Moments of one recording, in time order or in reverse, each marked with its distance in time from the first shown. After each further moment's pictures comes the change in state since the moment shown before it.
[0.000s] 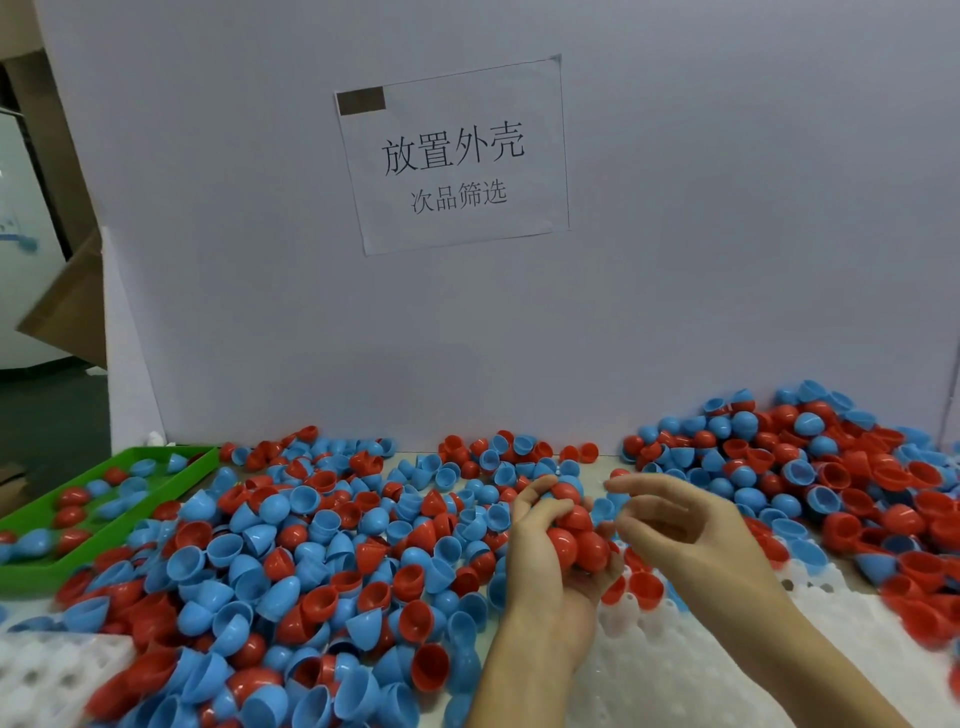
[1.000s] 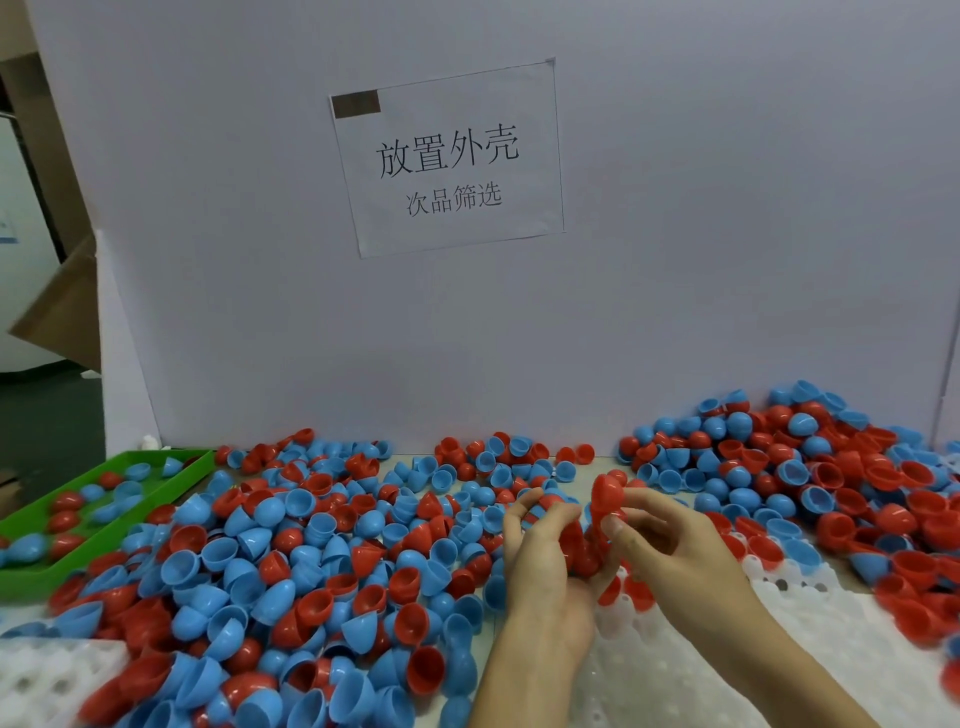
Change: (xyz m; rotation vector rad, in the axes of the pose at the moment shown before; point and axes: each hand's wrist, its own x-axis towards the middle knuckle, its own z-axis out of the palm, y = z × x) left_hand 0.002 -0.006 0.005 0.018 0.111 -0.025; right_hand 0.007 0.024 0.010 0.058 -0.018 -0.014
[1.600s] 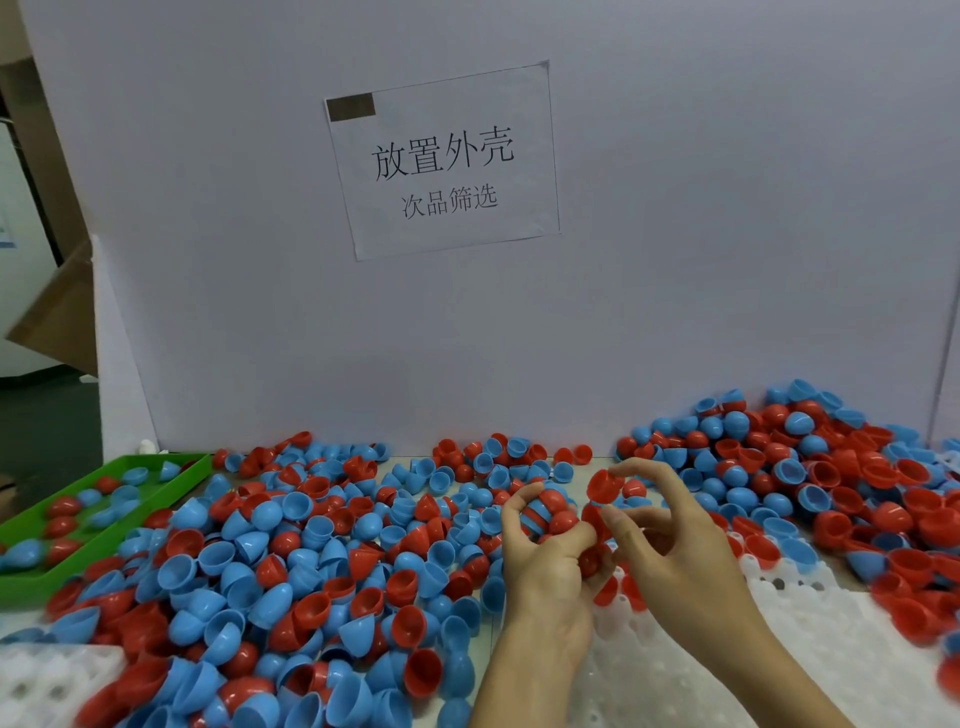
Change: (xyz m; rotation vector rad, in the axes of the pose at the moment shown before) left_hand 0.002 -0.008 -0.003 0.096 -0.073 0.136; right_hand 0.000 0.005 0.002 -0.109 0.094 -0.164
